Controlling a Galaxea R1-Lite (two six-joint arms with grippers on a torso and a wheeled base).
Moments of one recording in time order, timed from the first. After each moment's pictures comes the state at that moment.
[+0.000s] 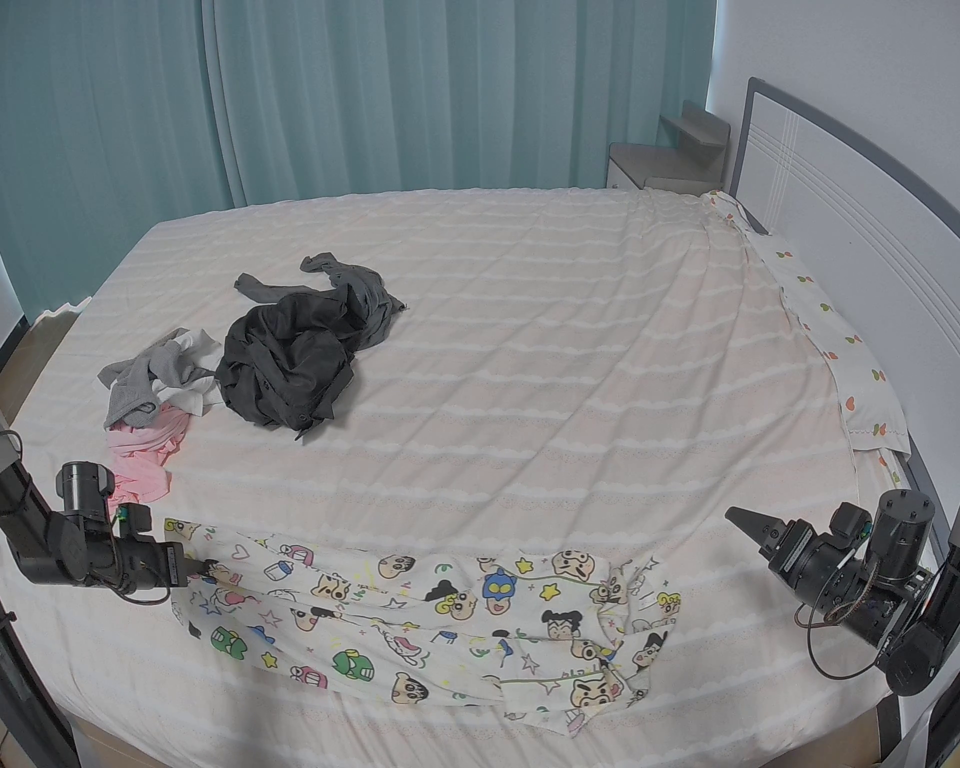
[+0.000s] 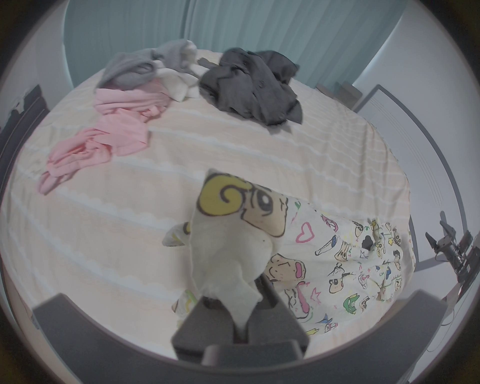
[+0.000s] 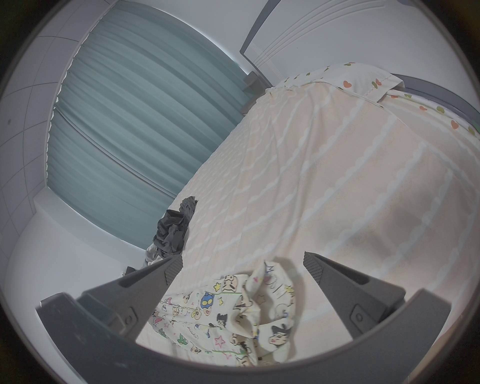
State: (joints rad) left arm 0.33 2.01 -0.57 -0.53 -0.44 0.07; right arm 0.26 1.88 -0.02 -1.55 0.06 0.80
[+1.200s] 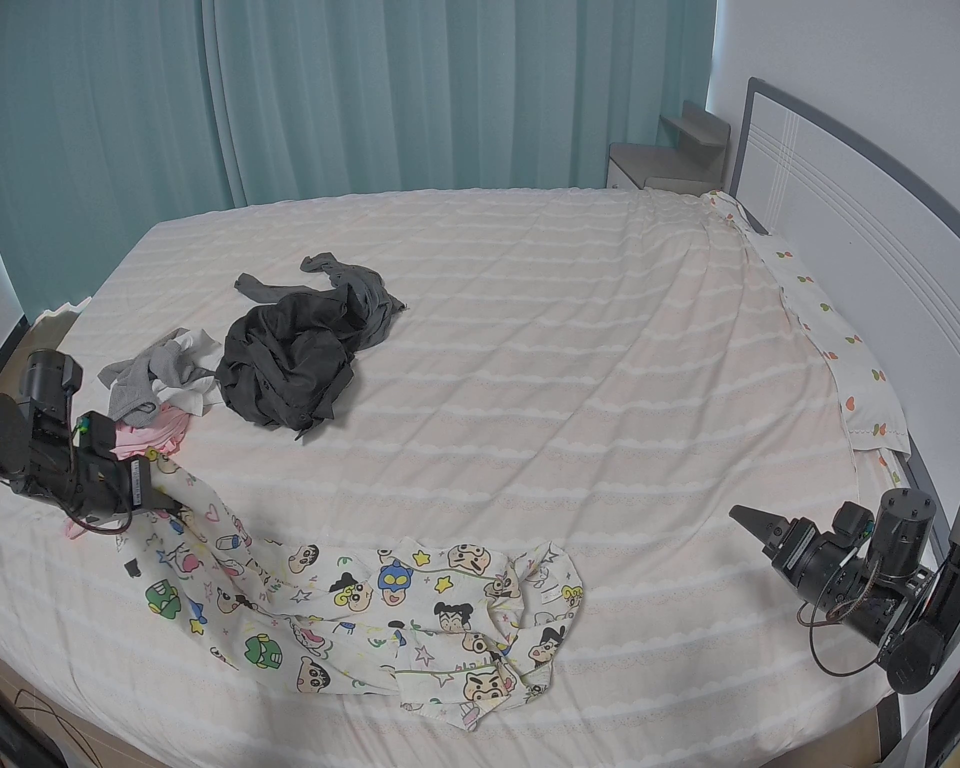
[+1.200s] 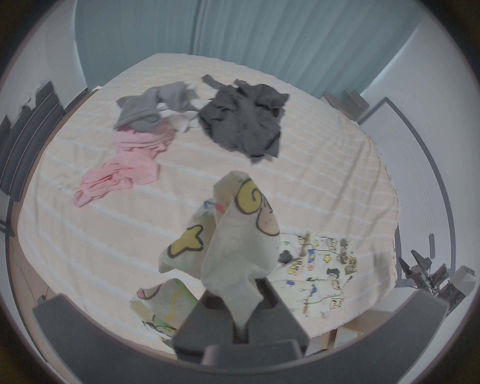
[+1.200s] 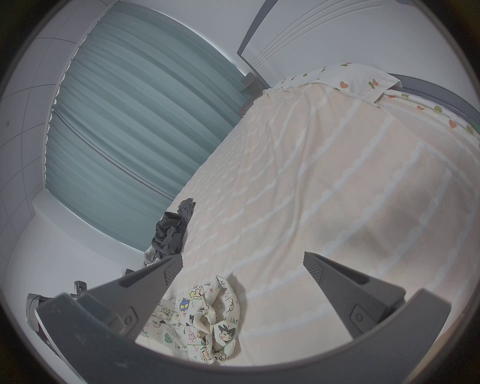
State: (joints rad) left arm 0.26 1.67 -0.93 0.19 -0.35 -0.05; right arm 0.24 1.88 -0.02 -1.55 0.06 0.80
